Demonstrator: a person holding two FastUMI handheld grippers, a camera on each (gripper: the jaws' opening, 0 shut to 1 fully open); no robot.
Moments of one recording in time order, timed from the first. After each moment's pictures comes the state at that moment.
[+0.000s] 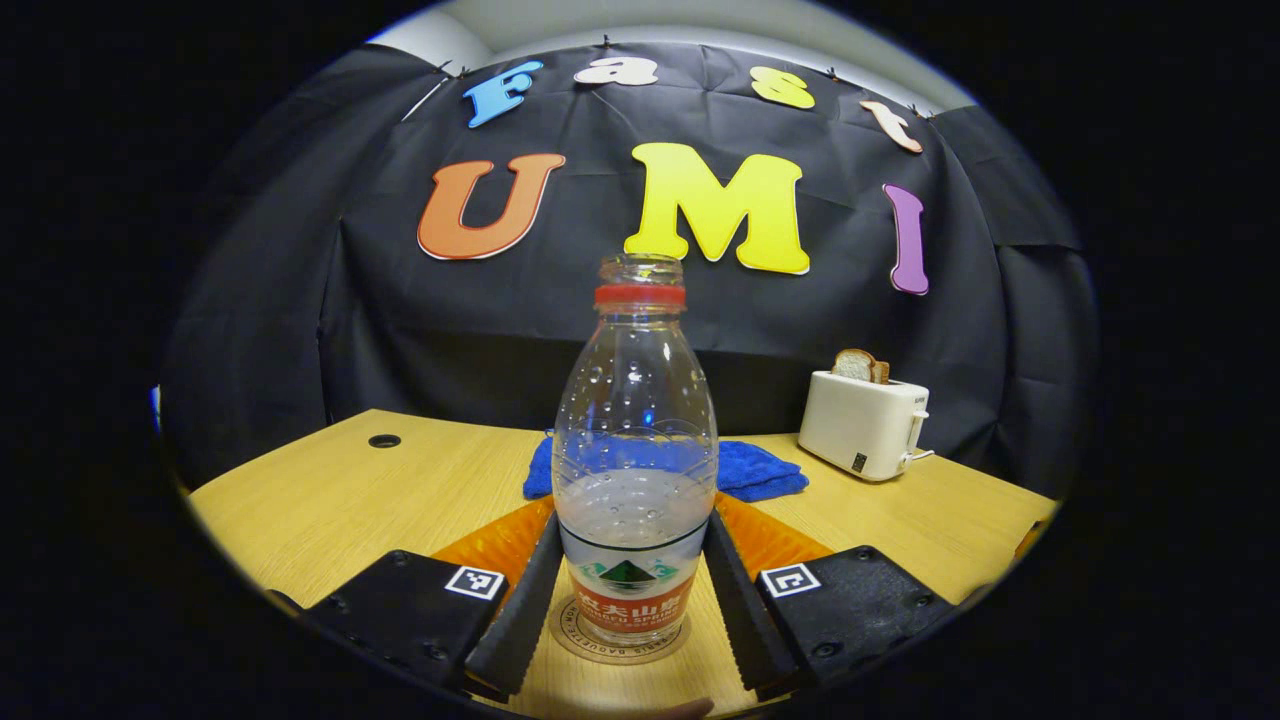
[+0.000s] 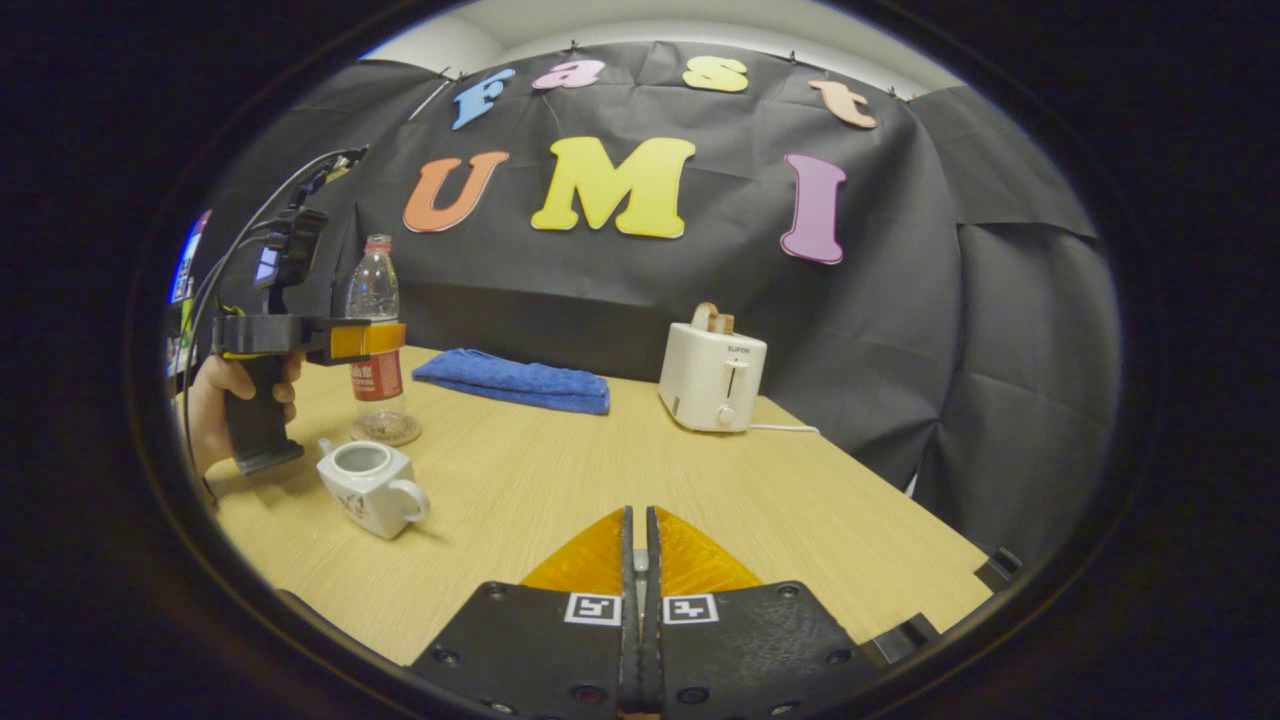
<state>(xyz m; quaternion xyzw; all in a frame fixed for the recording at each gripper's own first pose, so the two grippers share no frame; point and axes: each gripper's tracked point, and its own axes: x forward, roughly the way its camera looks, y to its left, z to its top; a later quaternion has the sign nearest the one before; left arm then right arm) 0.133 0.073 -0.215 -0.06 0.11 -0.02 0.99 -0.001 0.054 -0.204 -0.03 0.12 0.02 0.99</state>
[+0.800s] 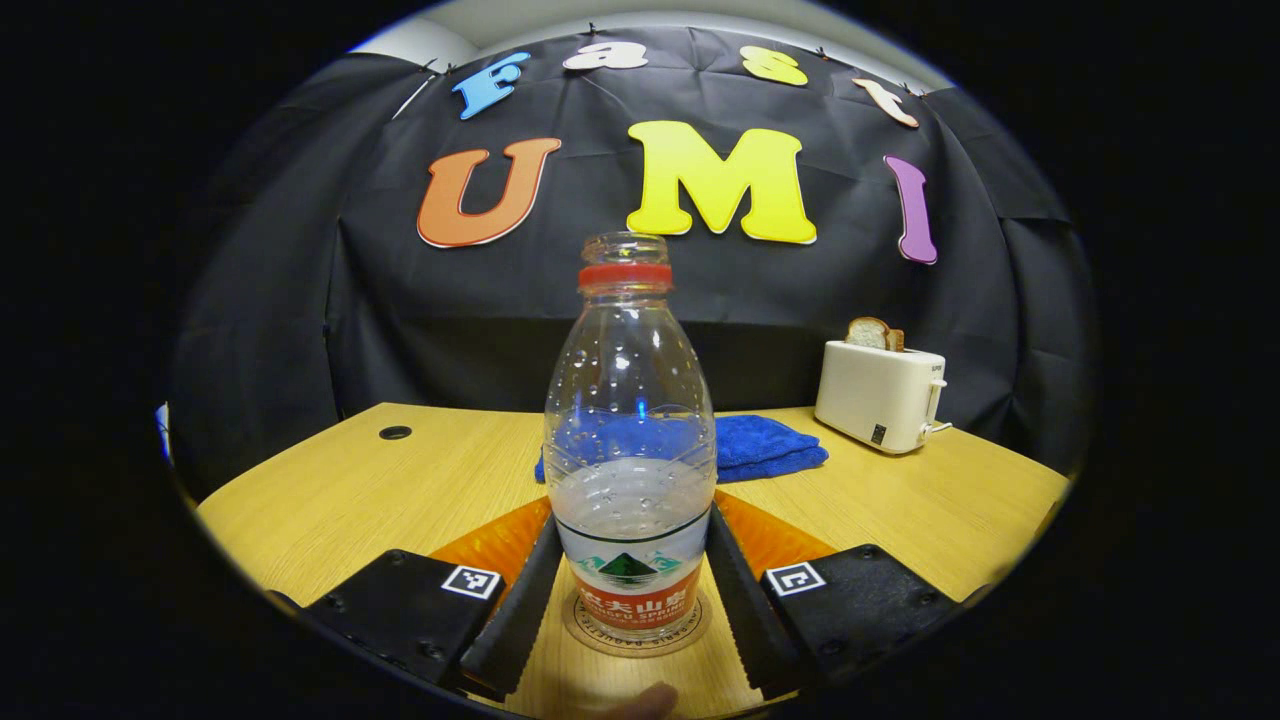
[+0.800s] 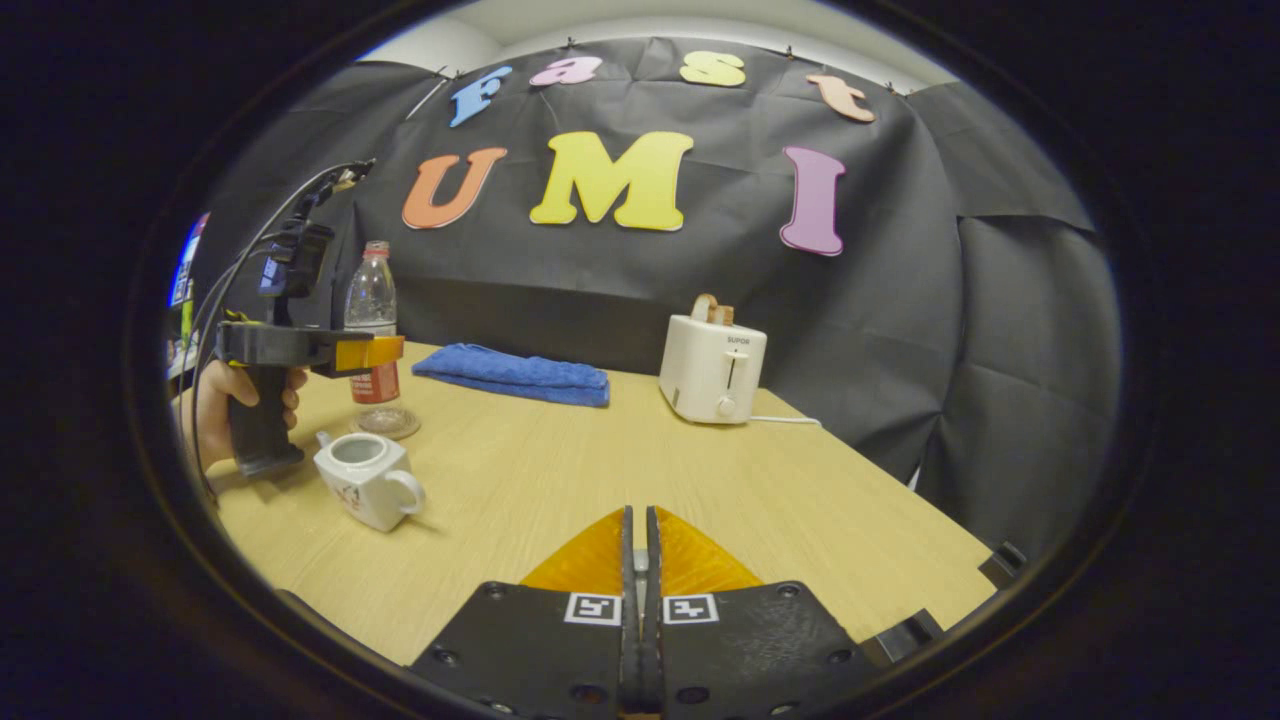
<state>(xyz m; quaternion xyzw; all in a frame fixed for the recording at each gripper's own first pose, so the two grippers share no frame) 0.131 0.075 -0.234 -0.04 0.14 0.00 0.99 -0.004 0.051 -0.208 -0.03 0.13 0.02 0.99</state>
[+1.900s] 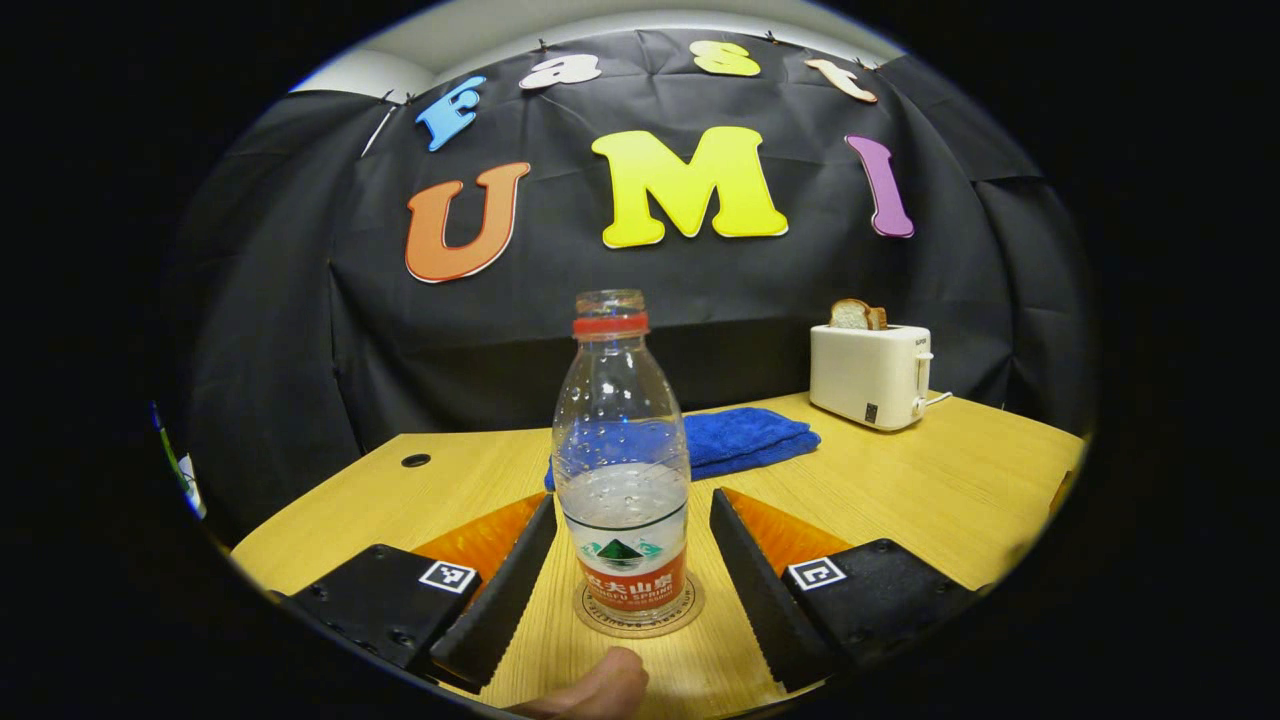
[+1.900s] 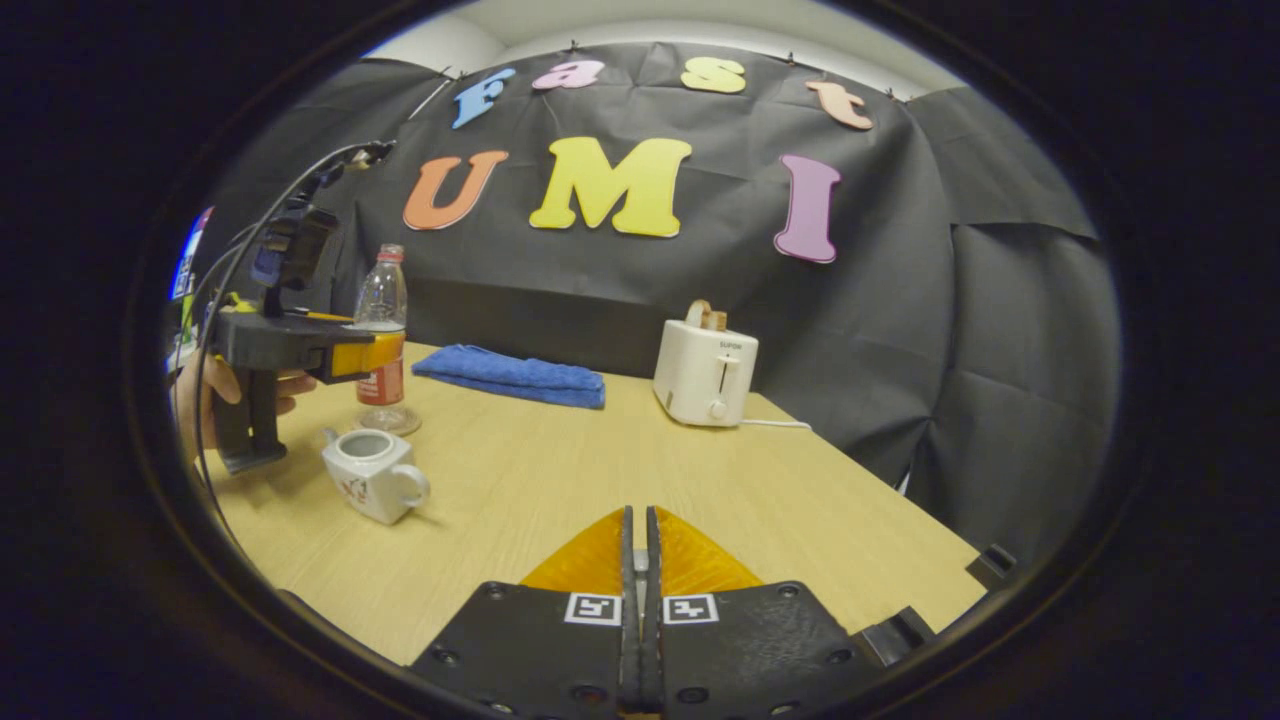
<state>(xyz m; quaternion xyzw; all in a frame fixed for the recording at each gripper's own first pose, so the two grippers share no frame) 0.097 0.059 -0.211 0.02 0.14 -0.01 0.99 -0.016 0.047 -0.204 -0.04 0.12 0.01 0.99</state>
